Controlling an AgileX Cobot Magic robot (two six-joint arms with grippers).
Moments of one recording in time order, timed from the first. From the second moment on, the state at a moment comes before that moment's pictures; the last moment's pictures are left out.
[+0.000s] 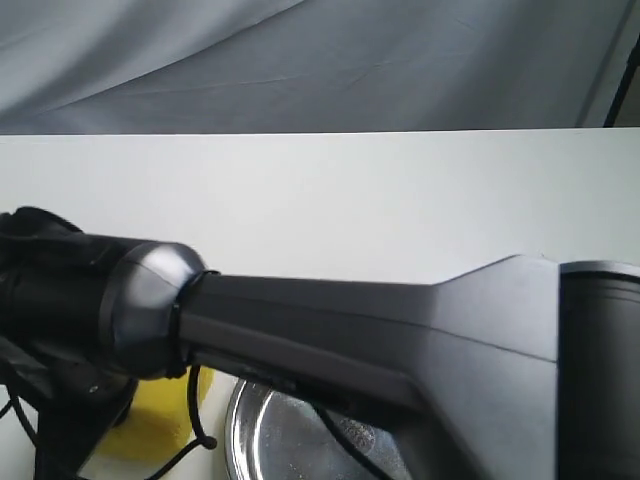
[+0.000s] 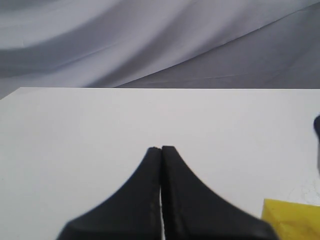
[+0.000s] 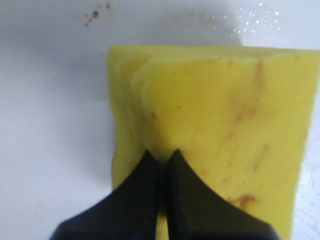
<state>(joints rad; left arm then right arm) 0.07 0.00 0.00 0.04 0.26 -0.02 1.20 2.32 -2.02 -0.14 1.15 -0.24</state>
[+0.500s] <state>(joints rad) 0.07 0.00 0.00 0.04 0.26 -0.02 1.12 2.11 -2.02 0.42 1.23 -0.53</state>
